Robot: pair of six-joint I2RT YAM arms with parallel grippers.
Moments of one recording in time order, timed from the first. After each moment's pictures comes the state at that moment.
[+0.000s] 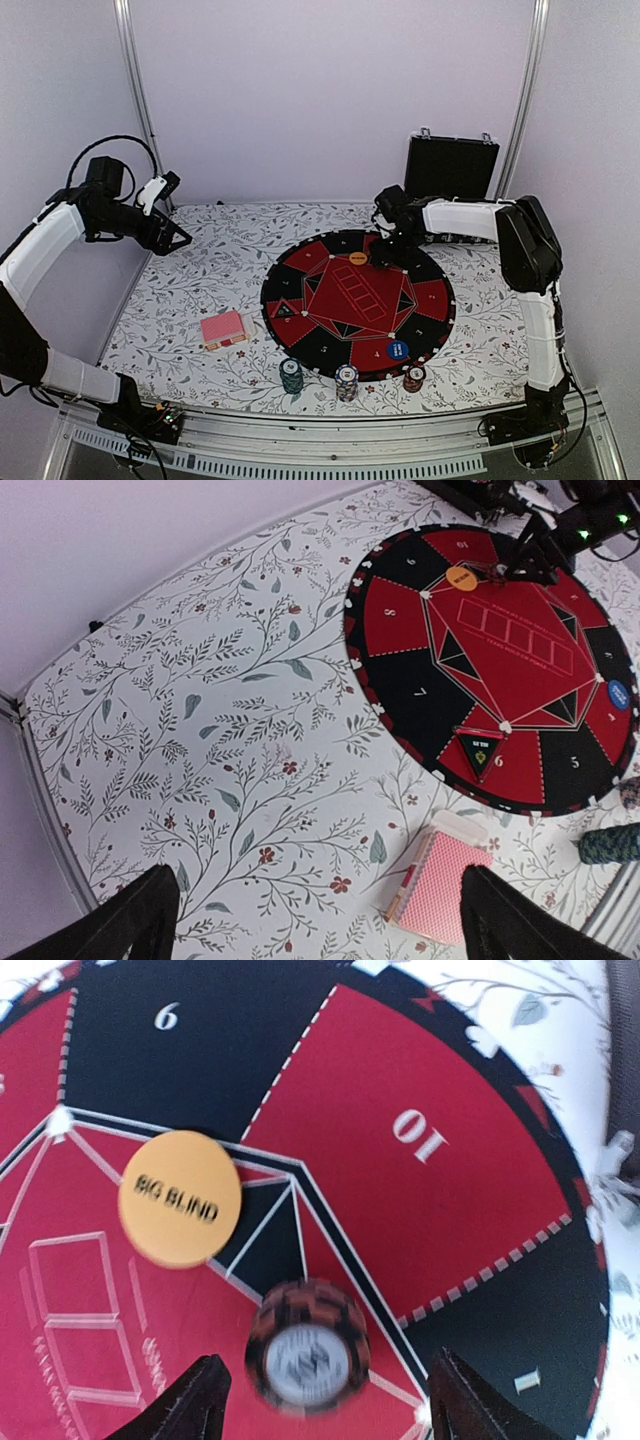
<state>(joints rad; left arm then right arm) 0.01 1.27 1.20 -0.78 0.49 0.50 0.56 2.24 1.74 -0.60 0.12 0.17</state>
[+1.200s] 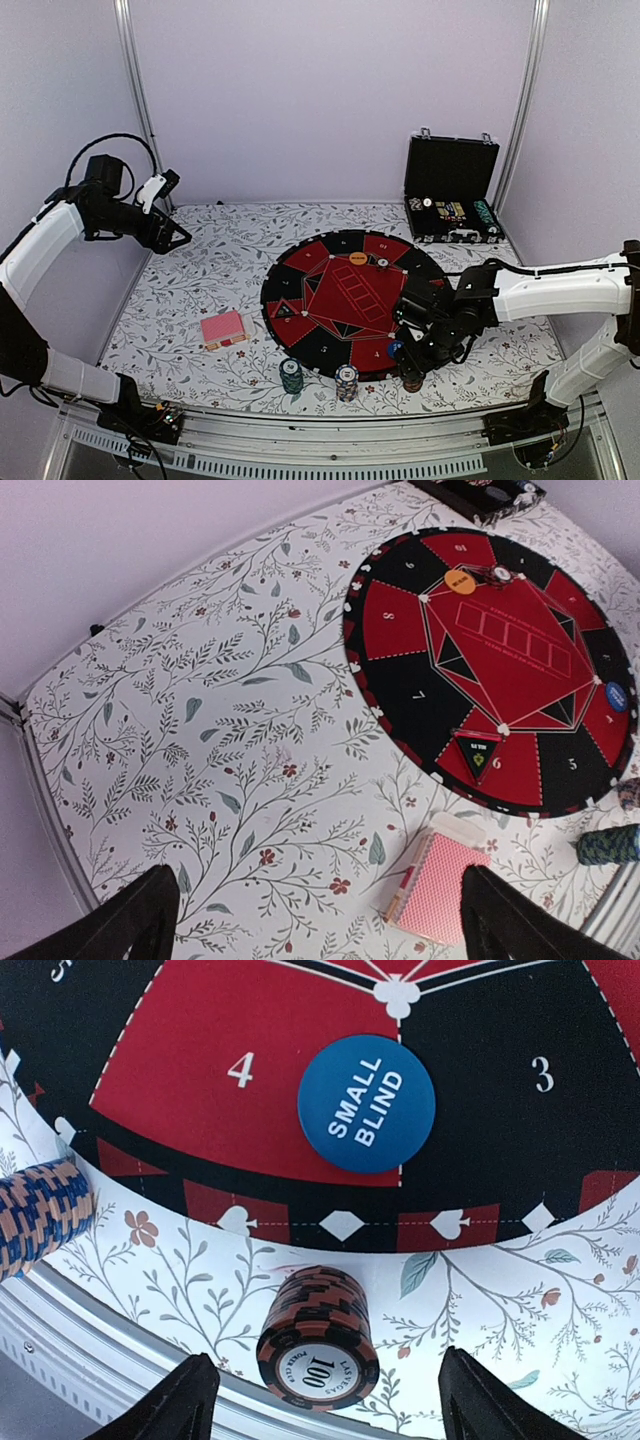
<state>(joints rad) 0.01 1.27 1.21 -0.79 0.49 0.49 1.08 1.47 0.94 -0.88 0.05 0.60</state>
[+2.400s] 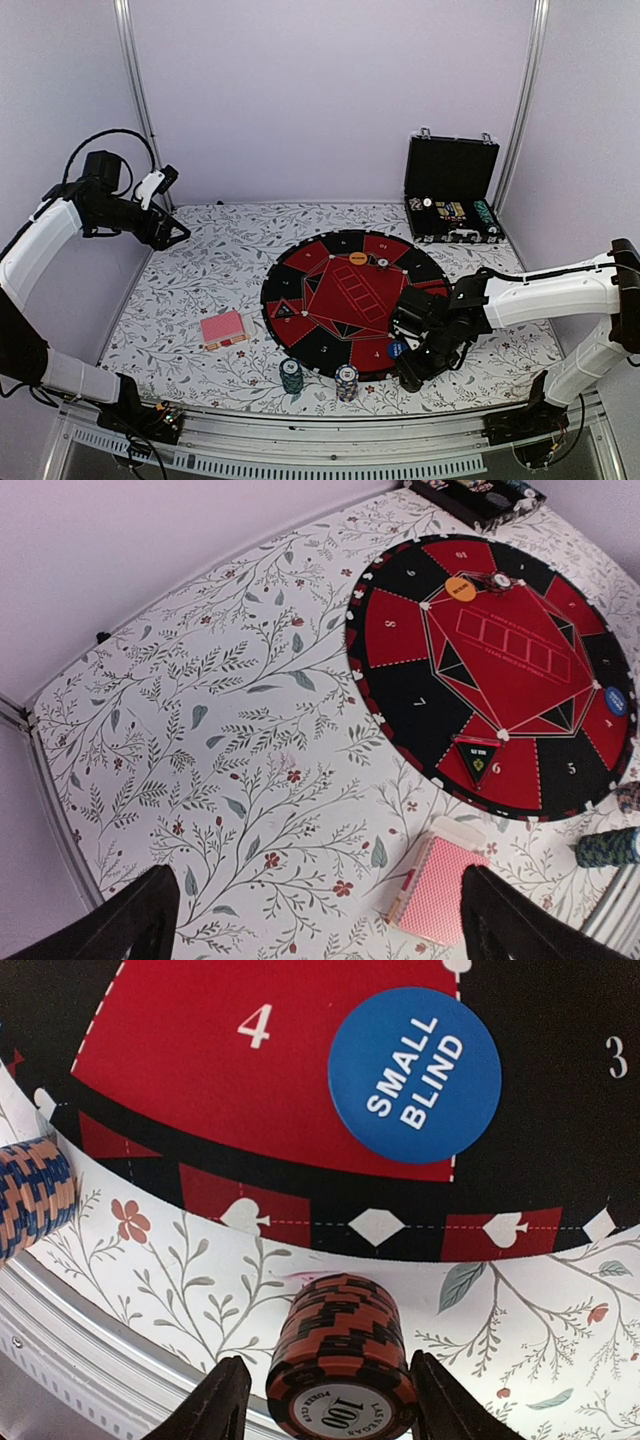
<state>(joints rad) 0.01 1.27 1.24 -0.81 0.49 0.49 1.08 1.51 0.89 -0.80 -0.02 0.59</state>
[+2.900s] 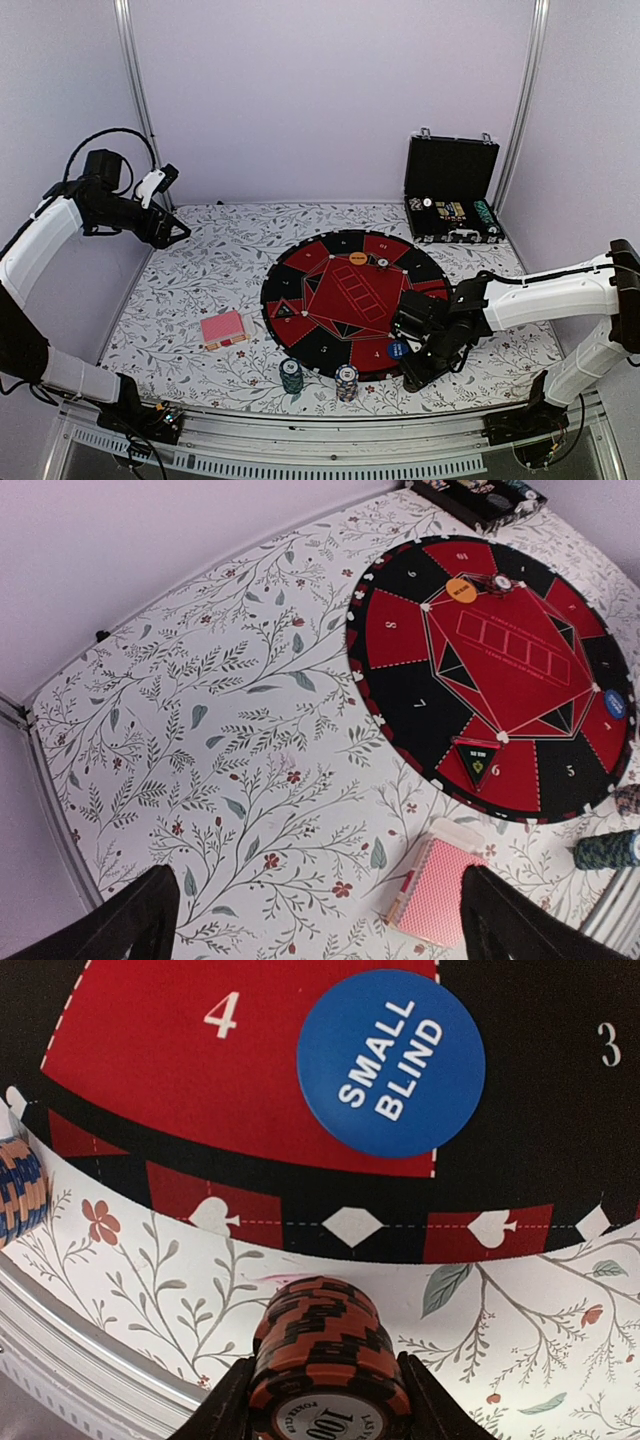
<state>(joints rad) 0.01 1.28 1.26 -0.81 0.49 0.49 1.08 1.51 0.86 -0.79 0.00 0.58</state>
